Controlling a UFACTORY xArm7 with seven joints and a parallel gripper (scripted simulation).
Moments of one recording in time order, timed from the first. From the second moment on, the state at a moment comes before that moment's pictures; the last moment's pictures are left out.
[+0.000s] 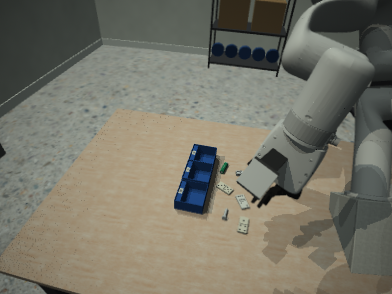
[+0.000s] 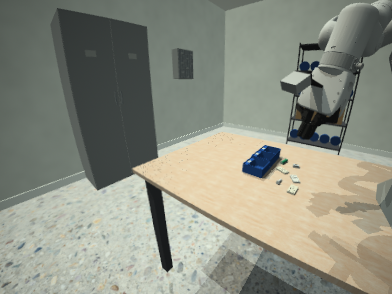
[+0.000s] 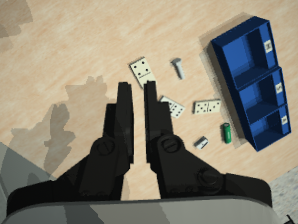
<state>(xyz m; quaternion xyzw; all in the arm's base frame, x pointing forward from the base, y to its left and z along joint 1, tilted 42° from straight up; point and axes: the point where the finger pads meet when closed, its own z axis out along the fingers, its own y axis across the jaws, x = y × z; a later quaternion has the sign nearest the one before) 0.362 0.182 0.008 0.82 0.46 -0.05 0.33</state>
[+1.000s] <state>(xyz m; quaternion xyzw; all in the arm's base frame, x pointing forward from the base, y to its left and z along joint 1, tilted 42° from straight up) 0.385 0.069 0.096 0.94 0.05 -0.01 0.35</state>
